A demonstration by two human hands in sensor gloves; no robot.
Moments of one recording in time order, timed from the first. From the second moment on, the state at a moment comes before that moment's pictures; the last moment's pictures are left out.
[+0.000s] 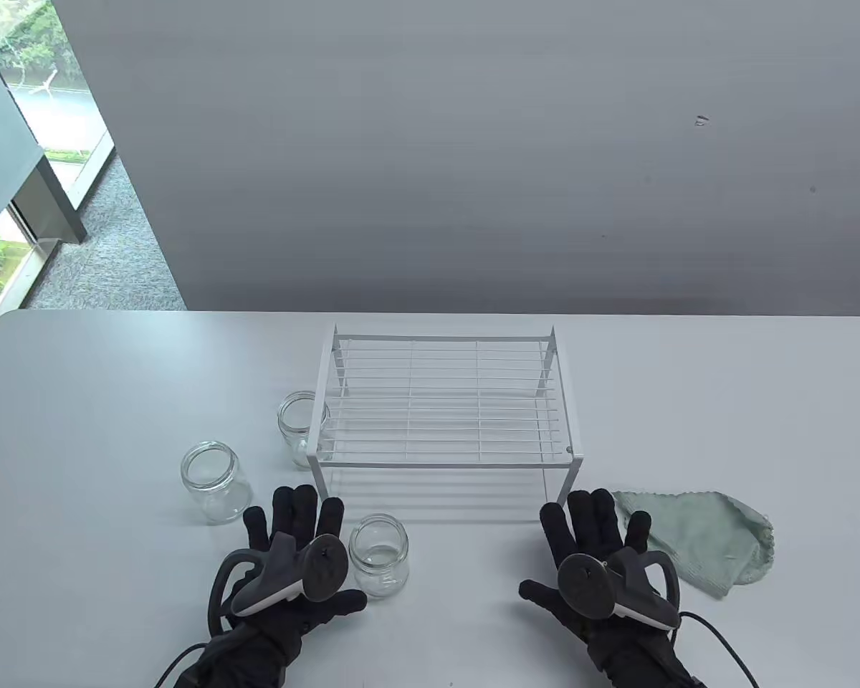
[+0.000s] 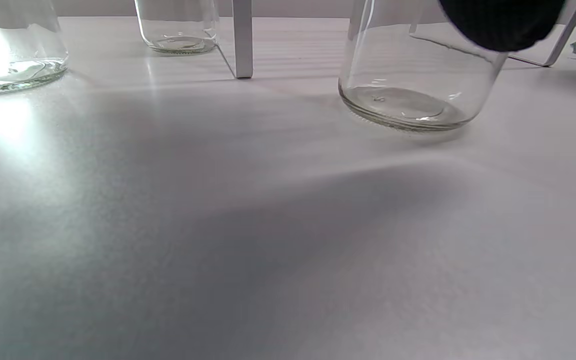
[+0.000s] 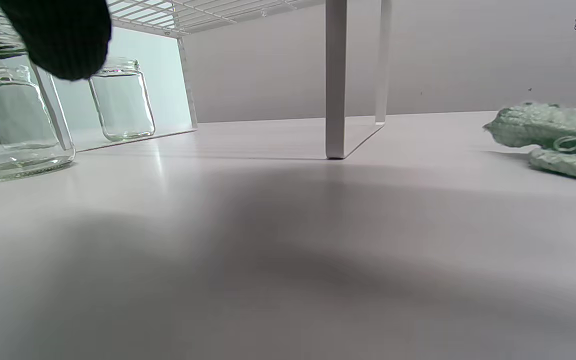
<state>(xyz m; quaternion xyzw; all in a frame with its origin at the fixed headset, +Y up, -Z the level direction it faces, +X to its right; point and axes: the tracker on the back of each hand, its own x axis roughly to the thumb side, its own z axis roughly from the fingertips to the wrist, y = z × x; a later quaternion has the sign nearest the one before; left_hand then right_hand) -0.192 -0.742 -0.291 -0.17 -0.14 -0.02 0.98 0.174 -0.747 -0.283 0.19 0.03 0.98 0.05</state>
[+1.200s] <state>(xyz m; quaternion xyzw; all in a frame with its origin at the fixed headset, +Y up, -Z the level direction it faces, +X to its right) -0.199 -0.738 -0.294 -0.16 -0.15 0.02 0.98 0.293 -0.750 -0.318 -0.05 0.12 0.98 0.15</state>
